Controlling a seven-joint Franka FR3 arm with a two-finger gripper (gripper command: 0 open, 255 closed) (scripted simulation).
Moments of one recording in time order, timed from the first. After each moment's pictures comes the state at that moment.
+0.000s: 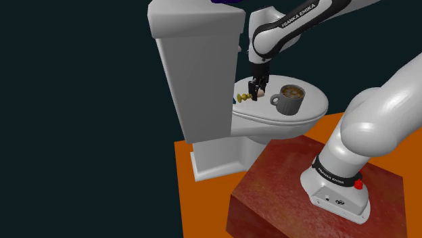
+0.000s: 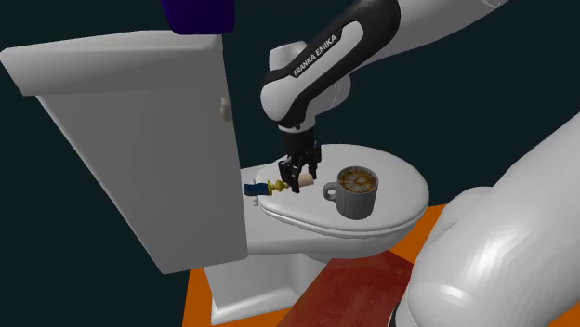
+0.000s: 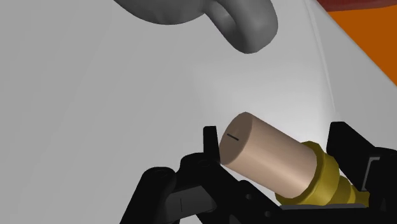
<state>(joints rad) -0.04 -0.34 -0.24 -2.58 -0.21 2.14 -0.11</state>
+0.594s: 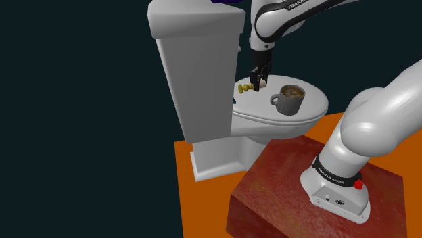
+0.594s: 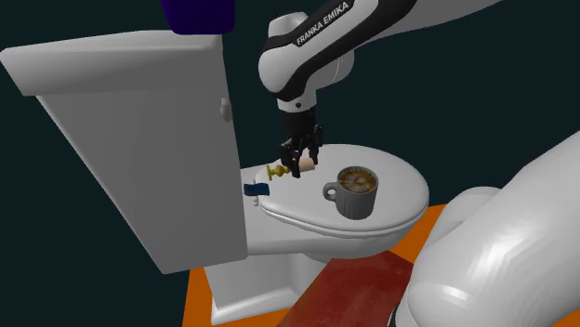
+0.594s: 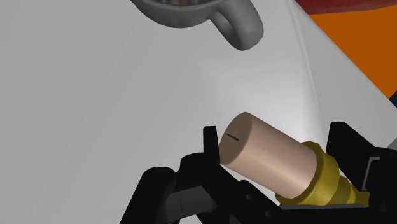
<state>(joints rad) -0.04 -0.41 -0.22 -2.51 -0.20 2.00 -0.12</state>
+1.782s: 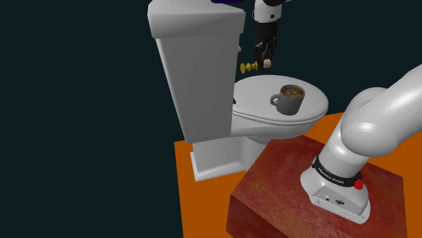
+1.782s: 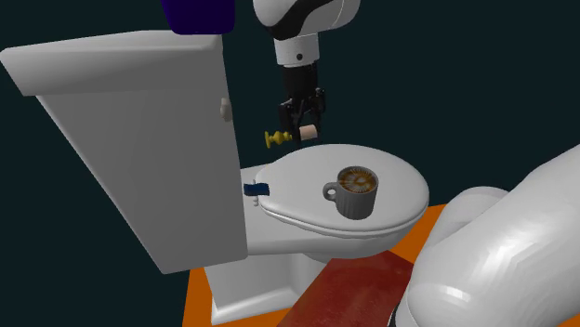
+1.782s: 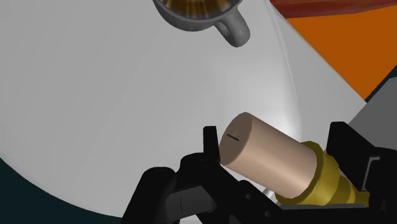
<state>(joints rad) -0.04 -0.47 -0.20 -2.32 -0.19 1.75 -0.14</state>
